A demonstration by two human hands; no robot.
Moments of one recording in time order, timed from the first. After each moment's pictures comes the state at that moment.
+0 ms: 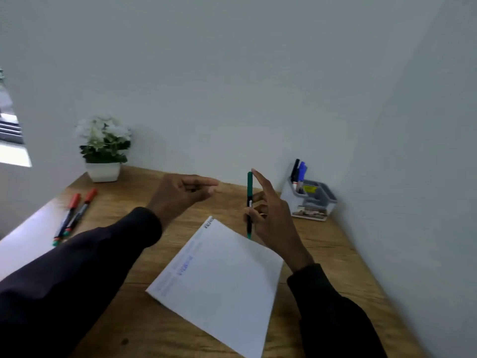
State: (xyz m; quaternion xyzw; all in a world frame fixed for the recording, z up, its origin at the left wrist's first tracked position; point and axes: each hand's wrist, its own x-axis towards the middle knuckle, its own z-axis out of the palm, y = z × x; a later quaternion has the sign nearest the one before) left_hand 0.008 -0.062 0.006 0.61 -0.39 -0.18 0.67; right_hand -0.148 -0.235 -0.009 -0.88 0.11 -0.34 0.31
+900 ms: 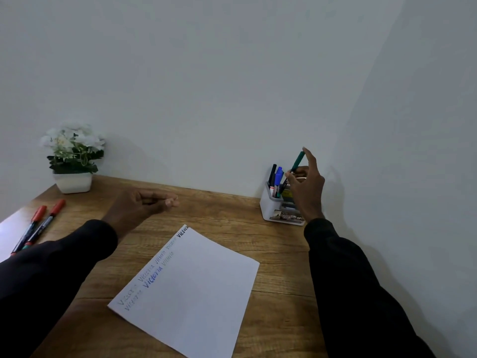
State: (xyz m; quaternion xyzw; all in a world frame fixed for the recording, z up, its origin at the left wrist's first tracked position) left_hand 0.027 -0.060 -0.014 0.64 -0.36 -0.18 0.65; right_hand -0.166 -0.401 0.034 -0.78 0.24 -0.51 0.26
